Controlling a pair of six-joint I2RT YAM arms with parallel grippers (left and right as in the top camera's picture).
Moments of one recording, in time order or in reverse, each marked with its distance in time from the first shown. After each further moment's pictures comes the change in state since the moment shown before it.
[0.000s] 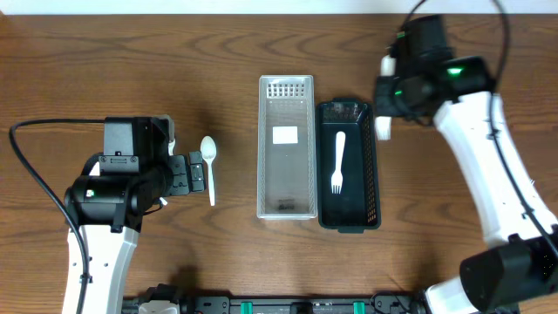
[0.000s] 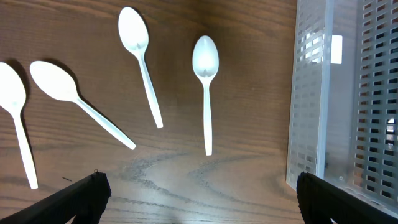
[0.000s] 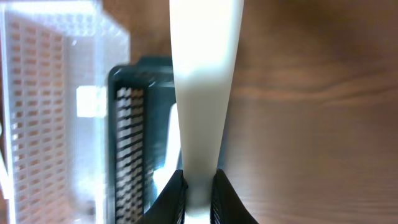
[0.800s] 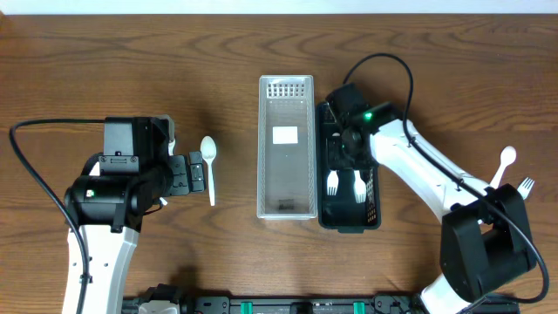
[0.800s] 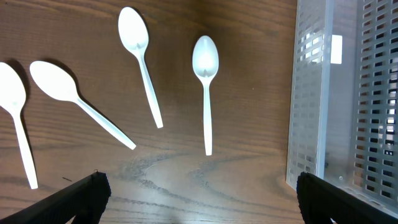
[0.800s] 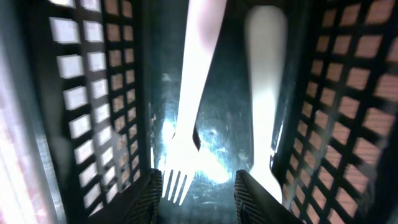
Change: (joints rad) left arm 0.000 0.000 0.000 0.000 0.000 0.000; right arm 0.187 0.076 -0.345 0.182 -0.001 0.144
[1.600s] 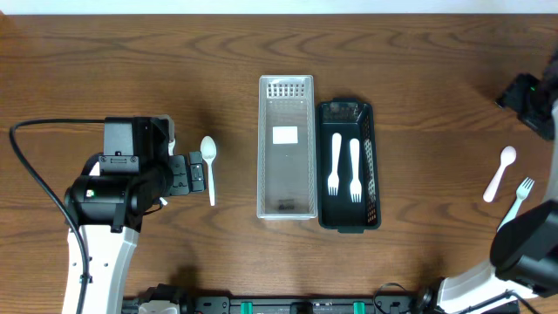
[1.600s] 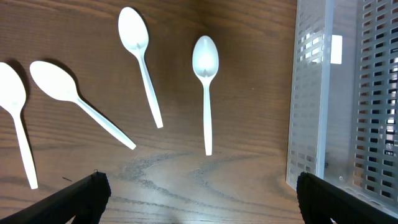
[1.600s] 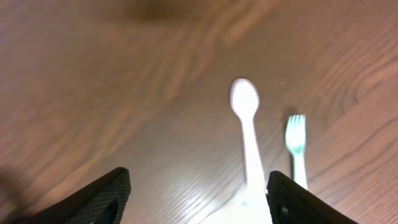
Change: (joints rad) left arm 0.000 0.000 0.000 0.000 0.000 0.000; right arm -0.872 0.024 0.412 -0.195 0.151 -0.109
